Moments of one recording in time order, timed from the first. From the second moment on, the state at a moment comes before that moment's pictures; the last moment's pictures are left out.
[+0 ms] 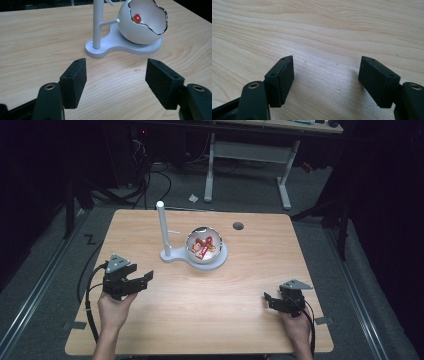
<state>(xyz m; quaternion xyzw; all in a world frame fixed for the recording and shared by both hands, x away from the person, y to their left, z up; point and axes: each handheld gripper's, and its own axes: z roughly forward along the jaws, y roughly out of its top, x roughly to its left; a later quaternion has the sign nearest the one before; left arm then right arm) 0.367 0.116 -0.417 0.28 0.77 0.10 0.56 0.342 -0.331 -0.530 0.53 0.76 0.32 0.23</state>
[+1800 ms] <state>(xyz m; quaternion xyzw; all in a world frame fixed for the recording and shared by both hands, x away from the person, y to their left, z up) 0.359 0.096 -0.483 0.30 0.80 0.08 0.51 0.342 -0.330 -0.530 0.53 0.75 0.32 0.23</state>
